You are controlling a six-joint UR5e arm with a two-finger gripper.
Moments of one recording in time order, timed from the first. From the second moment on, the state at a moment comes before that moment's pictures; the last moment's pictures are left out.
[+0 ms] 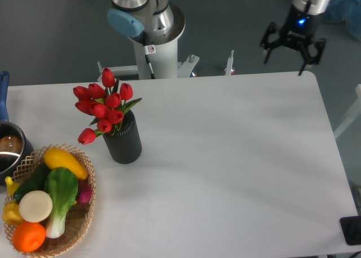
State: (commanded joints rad) arm 3.11 -1.49 -1.94 -1.30 0.98 1.61
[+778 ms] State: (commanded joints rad) arm 3.04 -1.39 -2.09 -1.30 0.75 1.60
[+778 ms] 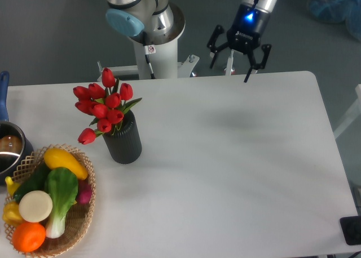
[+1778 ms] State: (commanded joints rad) arm 2.87 -1.53 -2.14 -1.19 0.41 1.56
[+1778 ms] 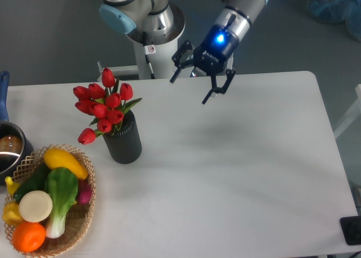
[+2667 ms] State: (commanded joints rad) arm 2.71 -1.48 -2.24 -1.14 0.42 1.57
